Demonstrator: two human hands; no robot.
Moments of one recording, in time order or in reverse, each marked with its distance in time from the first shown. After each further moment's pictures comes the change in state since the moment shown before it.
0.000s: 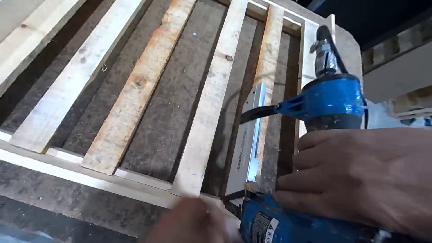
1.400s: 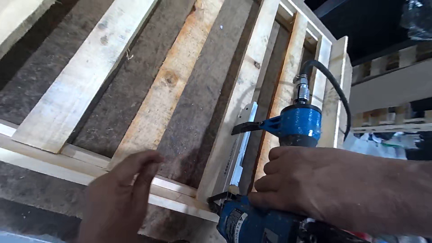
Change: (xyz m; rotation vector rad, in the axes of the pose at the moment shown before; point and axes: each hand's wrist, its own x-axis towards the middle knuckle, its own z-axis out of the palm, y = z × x) left_hand -0.058 -0.055 -0.150 0.508 0.884 0.277; right_hand 0.135 0.031 -0.033 0.102 -0.175 -0.040
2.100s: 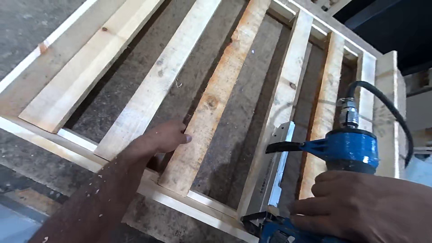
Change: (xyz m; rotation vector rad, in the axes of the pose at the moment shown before) left_hand 0.175 -0.078 -0.016 0.193 -0.848 -0.281; right_hand 0.023 0.004 -0.027 0.129 -0.083 0.058
